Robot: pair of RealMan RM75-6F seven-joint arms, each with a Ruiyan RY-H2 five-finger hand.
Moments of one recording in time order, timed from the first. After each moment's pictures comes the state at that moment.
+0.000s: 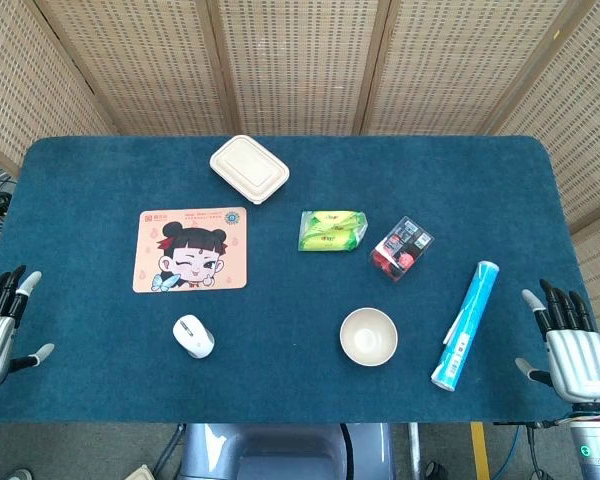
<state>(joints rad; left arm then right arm) -0.10 -1.14 -0.04 -1.61 1.47 1.47 0.14 0.08 -1.14 0.06 -1.62 -1.49 1.47 -0.15</state>
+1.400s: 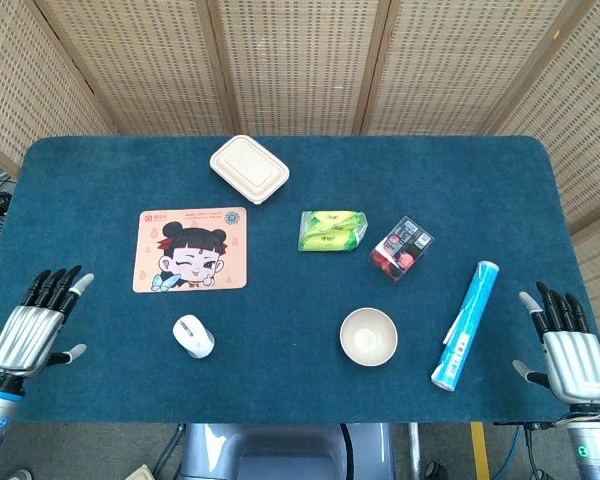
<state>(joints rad) -0.21 -1.11 -0.02 -1.66 1.55 1.31 0.21 0.08 -1.14 0.06 -1.62 -1.48 1.46 -0.14</state>
